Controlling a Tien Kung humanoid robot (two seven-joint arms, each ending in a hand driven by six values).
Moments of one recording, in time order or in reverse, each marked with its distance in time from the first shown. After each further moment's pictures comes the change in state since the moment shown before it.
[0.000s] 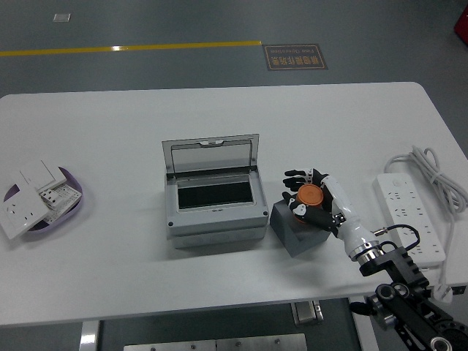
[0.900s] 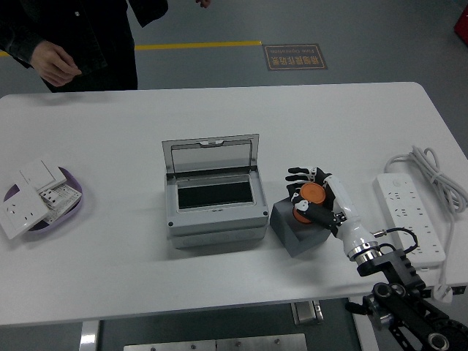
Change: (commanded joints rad) left arm -0.002 0.000 -0.007 0.000 0.001 0.001 0.000; right arm 0.016 -0.002 -0.036 -0.024 0.095 -0.058 0.039
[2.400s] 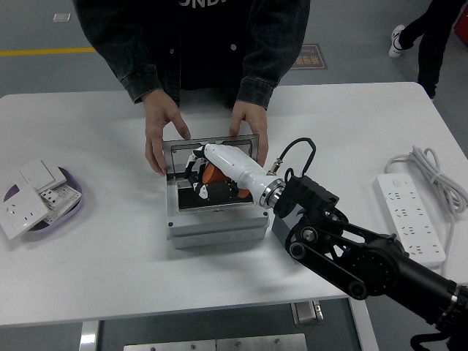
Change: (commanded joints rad) left arm 0.000 0.001 -0.038 0.000 0.038 0.002 0.015; right arm 0.571 0.115 -0.370 -0.102 -0.676 0.177 -0.450
